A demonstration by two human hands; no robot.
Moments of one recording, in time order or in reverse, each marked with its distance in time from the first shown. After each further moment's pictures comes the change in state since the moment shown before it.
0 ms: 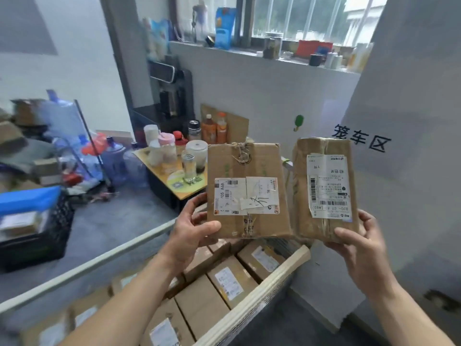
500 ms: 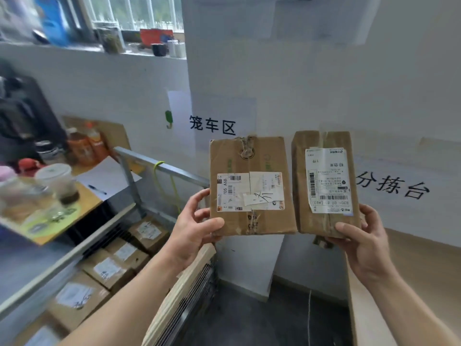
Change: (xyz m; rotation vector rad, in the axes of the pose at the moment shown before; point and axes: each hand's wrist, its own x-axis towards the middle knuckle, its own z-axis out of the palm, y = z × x) left_hand 0.074 -0.065 0.329 0.033 -0.369 -0.134; right_hand -0.004 -0.074 -0.300 0.015 0.408 -0.118
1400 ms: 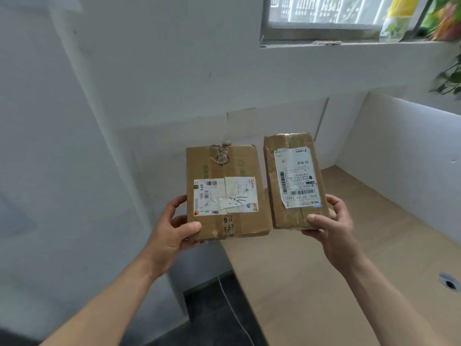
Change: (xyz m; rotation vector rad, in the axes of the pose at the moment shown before) left_hand 0.185 -0.086 0.277 0.152 -0.712 -0.200; right_hand 0.008 -0.035 -0.223 -0.063 0.687 -0.089
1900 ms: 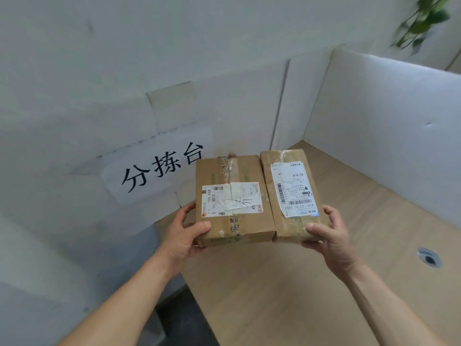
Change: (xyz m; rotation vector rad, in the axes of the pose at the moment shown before) left_hand 0.162 -0.086 0.105 0.010 -0.125 -0.276; right_hand 0.085 0.071 -0.100 -0.051 0.193 0.167
